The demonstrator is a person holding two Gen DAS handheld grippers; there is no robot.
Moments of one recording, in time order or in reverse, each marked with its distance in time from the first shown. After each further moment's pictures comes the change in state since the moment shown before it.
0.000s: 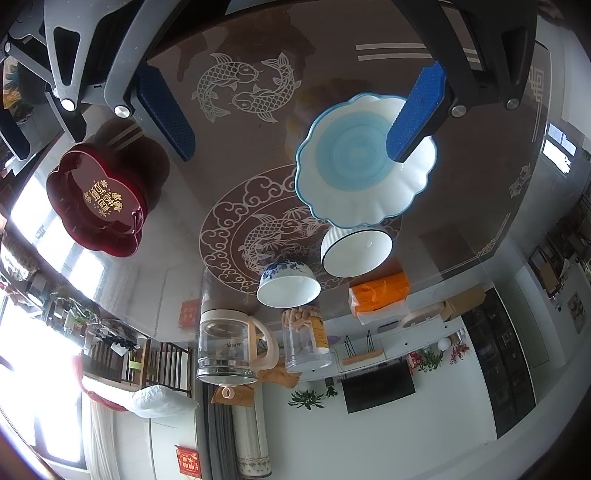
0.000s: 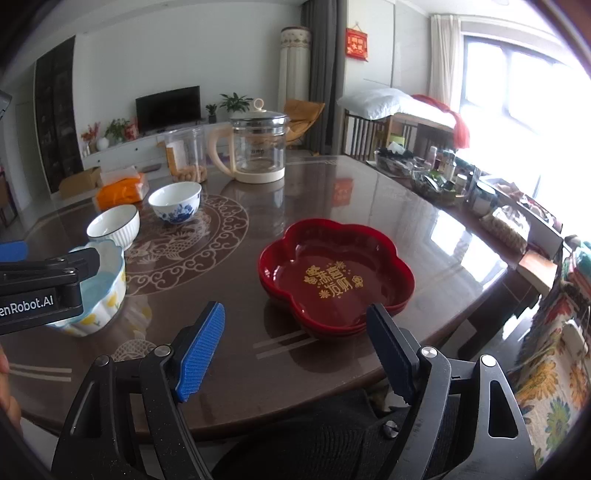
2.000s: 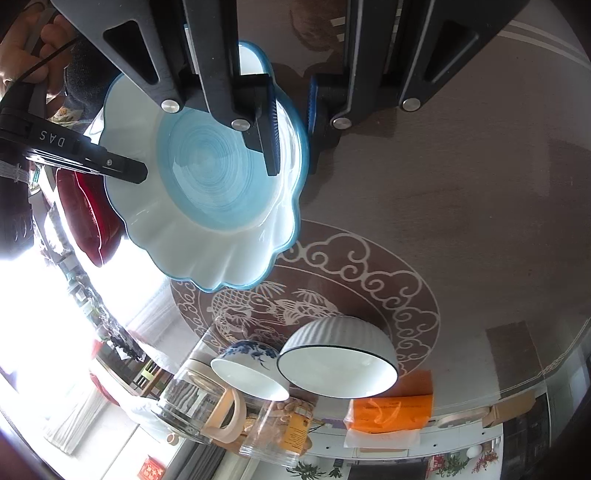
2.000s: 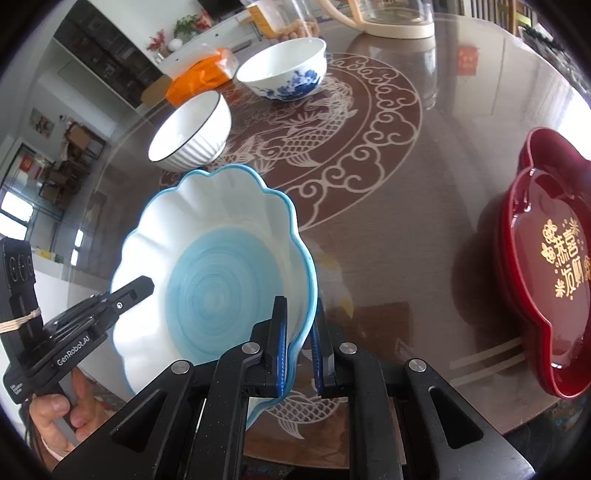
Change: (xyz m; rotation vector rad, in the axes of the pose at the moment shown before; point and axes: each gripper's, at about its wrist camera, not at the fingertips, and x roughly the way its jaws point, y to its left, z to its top) left arm 0.119 0.103 -0.038 -0.220 0.290 -0.369; right arm 0.147 0.068 0.028 0.016 0.605 0.500
